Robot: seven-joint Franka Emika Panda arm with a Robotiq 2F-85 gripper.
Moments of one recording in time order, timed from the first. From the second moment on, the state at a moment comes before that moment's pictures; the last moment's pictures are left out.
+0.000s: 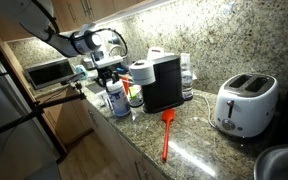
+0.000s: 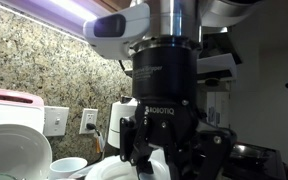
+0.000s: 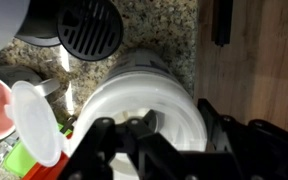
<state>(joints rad) 0.32 0.57 0.27 -1.62 -0.23 2.10 -0.86</state>
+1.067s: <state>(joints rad) 0.26 0.34 0.26 -1.81 -0.22 2.19 -0.72</state>
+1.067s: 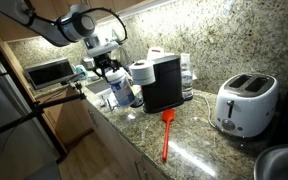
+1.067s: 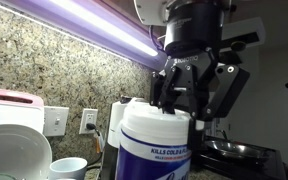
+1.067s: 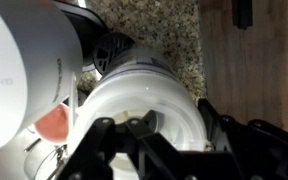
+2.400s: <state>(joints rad) 0.16 0.07 0.23 -2.30 -0.12 2.60 -0.32</state>
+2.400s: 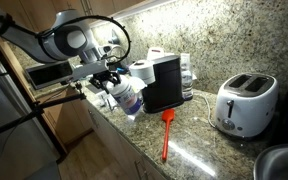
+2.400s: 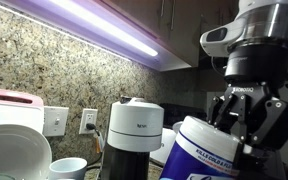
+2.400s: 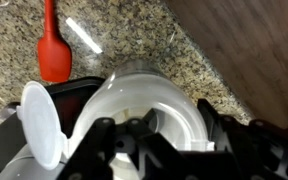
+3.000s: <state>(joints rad) 0.16 -0.03 0.18 -2.45 -0.28 2.67 -0.07</state>
